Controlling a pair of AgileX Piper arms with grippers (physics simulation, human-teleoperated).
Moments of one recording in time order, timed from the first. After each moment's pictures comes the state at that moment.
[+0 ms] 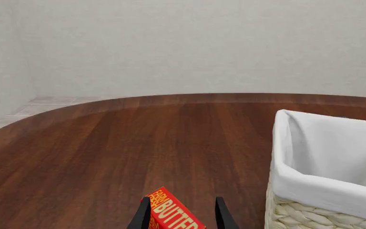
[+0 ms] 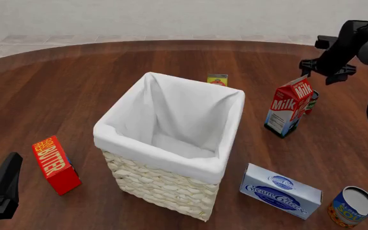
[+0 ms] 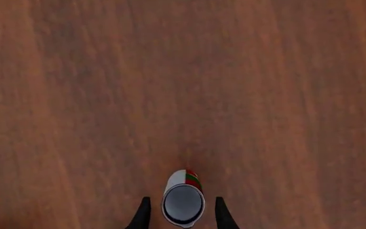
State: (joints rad) left arm 0.00 0.03 0.00 -0.02 0.00; right arm -0.21 2.40 -2.32 1.05 0.03
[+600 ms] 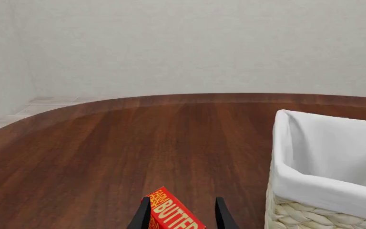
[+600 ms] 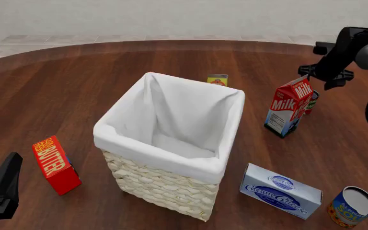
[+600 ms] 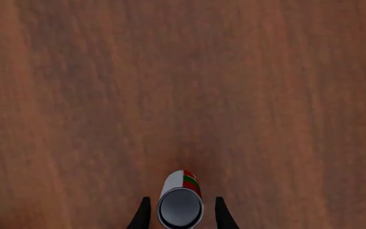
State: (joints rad) left arm 0.00 0.03 0.00 -0.02 0.00; right arm -0.21 2.42 -2.29 1.03 0.02
